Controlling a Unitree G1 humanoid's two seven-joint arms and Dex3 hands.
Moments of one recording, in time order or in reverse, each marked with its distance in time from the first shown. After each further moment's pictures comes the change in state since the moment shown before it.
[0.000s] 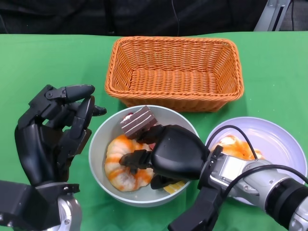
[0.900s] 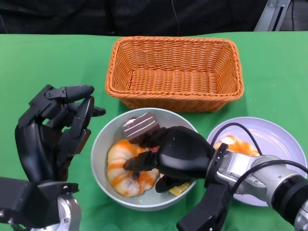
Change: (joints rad) left arm -0.008 0.006 0.012 0.014 0.007 0.015 -0.001; right arm -0.007 -0.029 -0.053 0.009 0.010 -0.117 0.072
